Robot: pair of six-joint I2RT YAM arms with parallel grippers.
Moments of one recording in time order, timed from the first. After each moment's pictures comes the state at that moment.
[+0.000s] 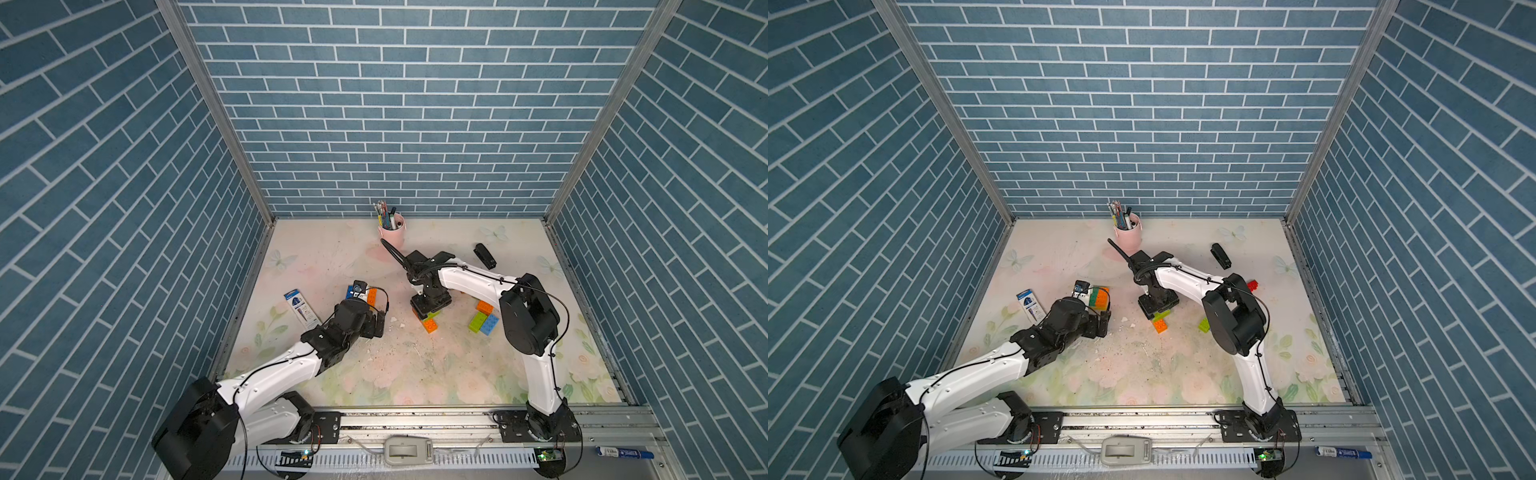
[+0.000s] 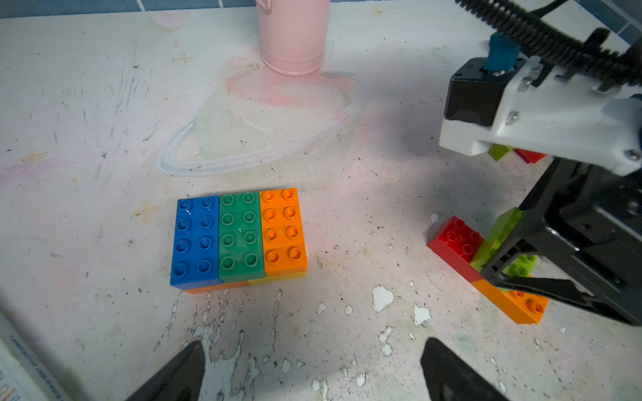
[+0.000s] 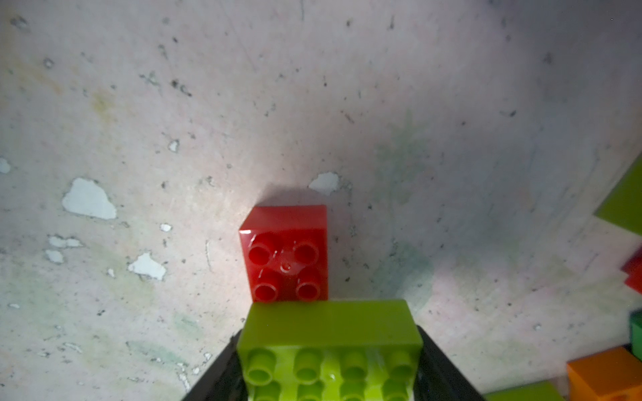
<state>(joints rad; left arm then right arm) -0.68 1.09 0.49 -0.08 -0.27 -0.34 0.79 2.09 1.63 -1.07 0.01 0.18</state>
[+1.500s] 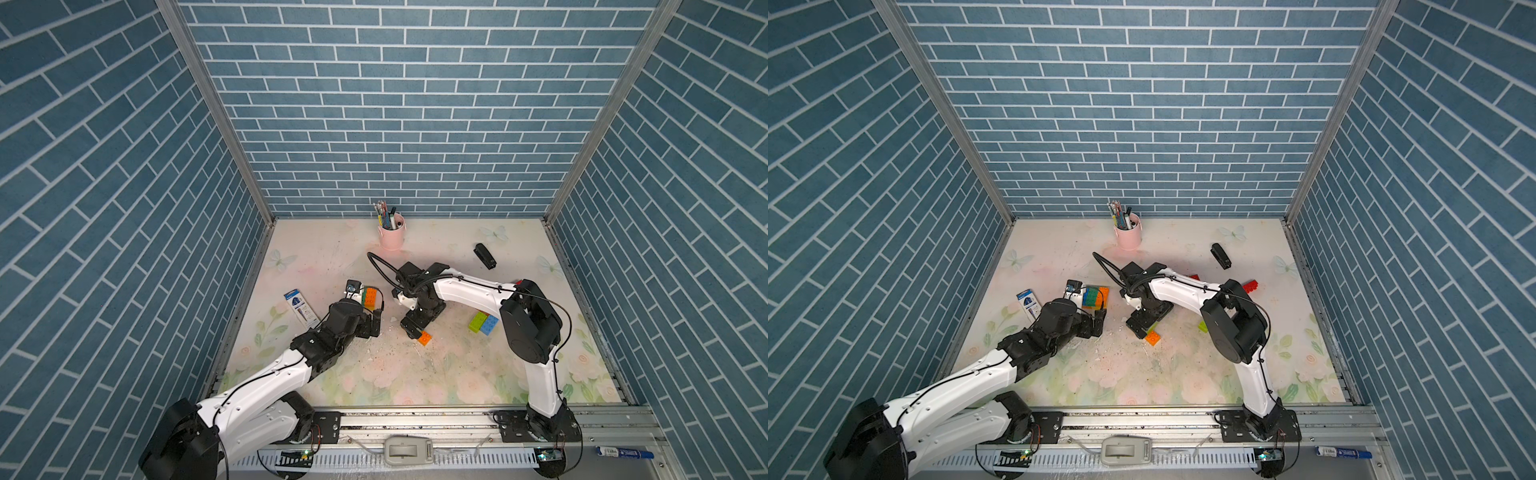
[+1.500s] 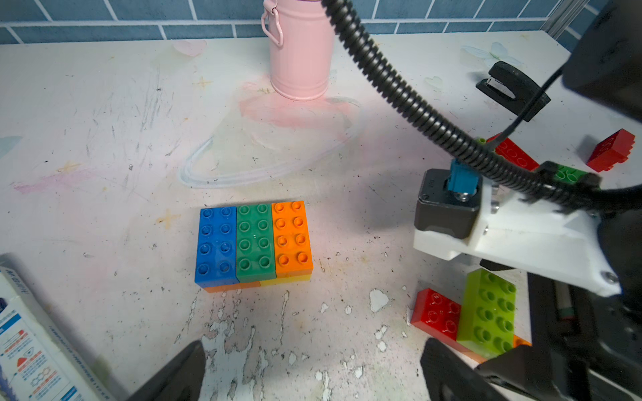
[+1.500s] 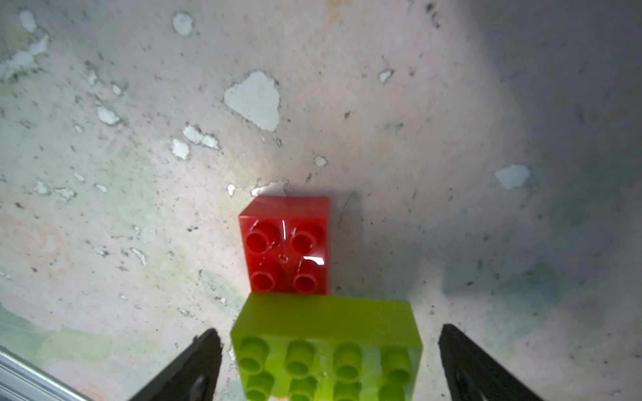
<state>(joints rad) -0.68 0.98 0.49 -0.15 -0.28 -0.35 0.89 2.02 1.54 -1.01 -0.09 -0.05</state>
